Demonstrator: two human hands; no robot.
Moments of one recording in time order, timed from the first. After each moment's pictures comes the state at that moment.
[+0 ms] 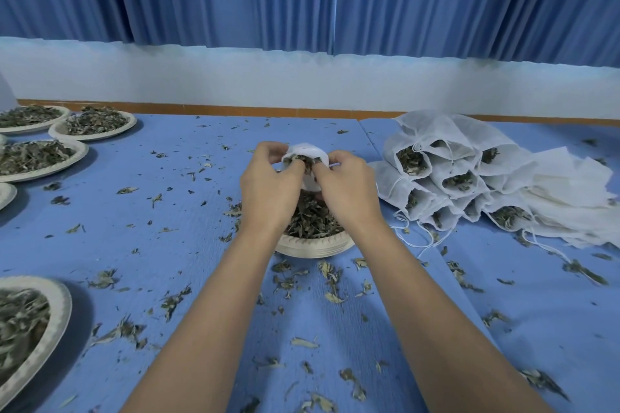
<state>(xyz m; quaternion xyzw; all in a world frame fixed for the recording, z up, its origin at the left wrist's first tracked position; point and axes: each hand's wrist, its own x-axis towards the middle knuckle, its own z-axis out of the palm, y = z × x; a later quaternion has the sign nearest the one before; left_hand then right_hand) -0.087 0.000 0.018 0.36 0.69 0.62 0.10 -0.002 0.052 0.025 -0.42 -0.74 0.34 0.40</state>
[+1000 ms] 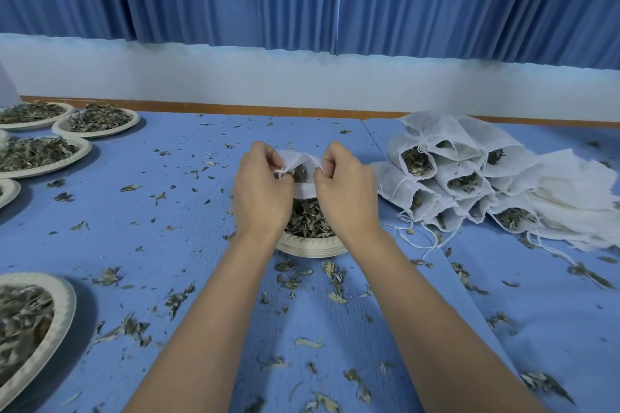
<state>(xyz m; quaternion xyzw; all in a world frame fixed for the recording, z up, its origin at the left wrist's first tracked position) -0.097 -0.002 0.010 0.38 0.74 0.56 0.00 -0.007 0.050 0.012 -0.39 -0.79 0.19 0.43</state>
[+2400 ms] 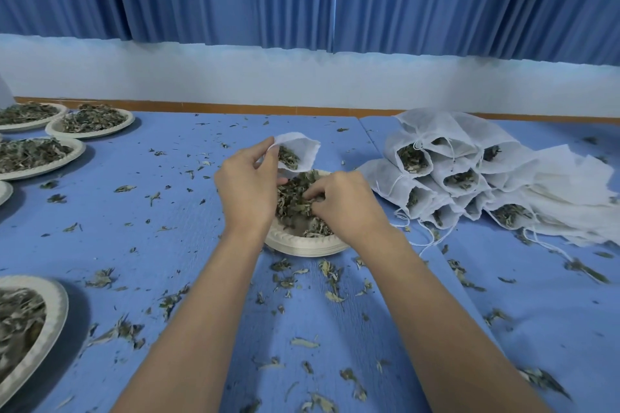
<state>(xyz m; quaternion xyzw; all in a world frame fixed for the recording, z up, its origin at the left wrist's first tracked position) -0.104 -0.003 0.012 0.33 0.67 0.66 0.04 0.009 0.059 0.007 -0.38 -0.89 0.16 0.22</state>
